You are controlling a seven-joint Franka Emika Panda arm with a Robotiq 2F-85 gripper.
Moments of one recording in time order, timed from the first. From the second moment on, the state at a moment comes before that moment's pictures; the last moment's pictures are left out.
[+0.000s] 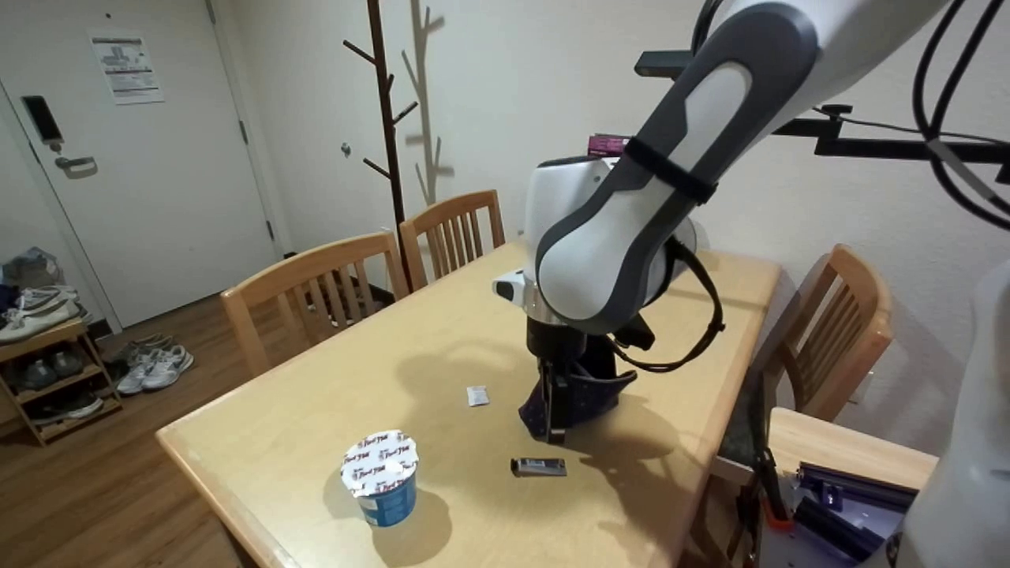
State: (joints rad) arm 0.09 -0.01 -0.14 -2.68 0.11 2.65 -0.72
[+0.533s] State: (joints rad) arm 0.05 0.11 -0.03 -2.58 0.11 2.69 -0.72
